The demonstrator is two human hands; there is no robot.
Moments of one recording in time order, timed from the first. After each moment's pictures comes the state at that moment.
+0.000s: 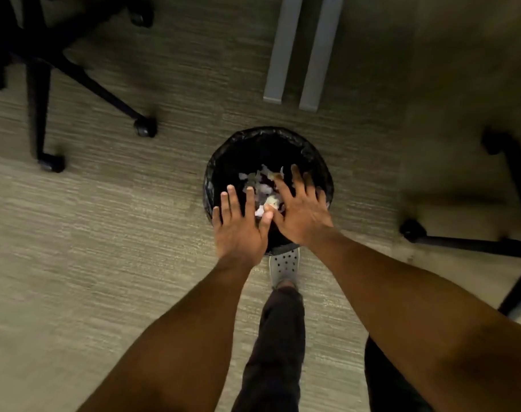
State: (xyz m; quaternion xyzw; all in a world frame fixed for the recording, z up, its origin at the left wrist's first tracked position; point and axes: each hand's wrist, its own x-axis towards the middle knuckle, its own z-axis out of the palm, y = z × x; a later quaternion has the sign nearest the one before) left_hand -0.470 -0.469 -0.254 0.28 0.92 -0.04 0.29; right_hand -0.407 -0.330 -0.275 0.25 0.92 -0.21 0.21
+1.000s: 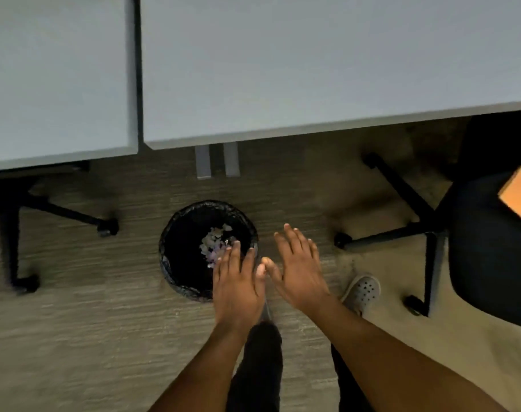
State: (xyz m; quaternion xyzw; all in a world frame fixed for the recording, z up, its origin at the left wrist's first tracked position) left_hand -0.378 -0.401 -0.107 0.43 0.87 0.10 0.22; right_hand -0.274 -0.293 -0.111 0.41 0.86 -0.30 0.09
